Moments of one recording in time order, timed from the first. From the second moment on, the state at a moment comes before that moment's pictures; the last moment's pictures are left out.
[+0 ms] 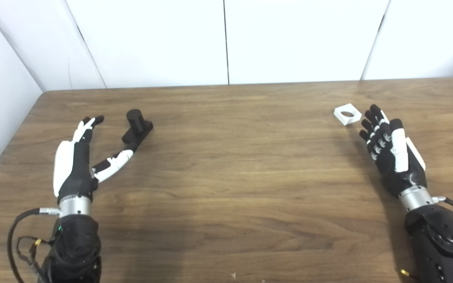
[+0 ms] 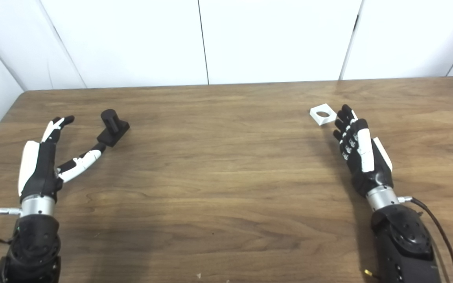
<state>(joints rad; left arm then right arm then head) -0.04 0.26 0.07 -0.37 0.58 0.47 0.04 -0.16 -0.24 -0.16 0.12 0.27 0.00 0.23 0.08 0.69</state>
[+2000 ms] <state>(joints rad) -0.41 0.36 -0.11 0.24 0.94 0.47 -0.05 -0.16 -0.23 -0.18 0.12 0.27 0.02 0.22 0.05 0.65</state>
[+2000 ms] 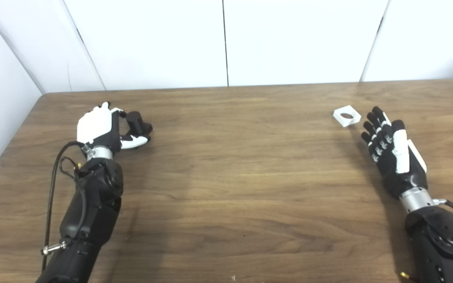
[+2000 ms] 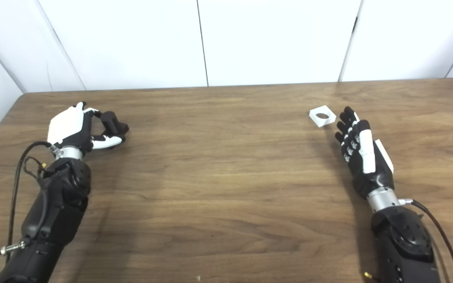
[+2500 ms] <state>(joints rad) -0.41 0.36 -0.08 0.21 1.02 0.47 -0.24 -0.16 -0.23 -0.18 0.12 0.28 0.02 0.22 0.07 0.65</state>
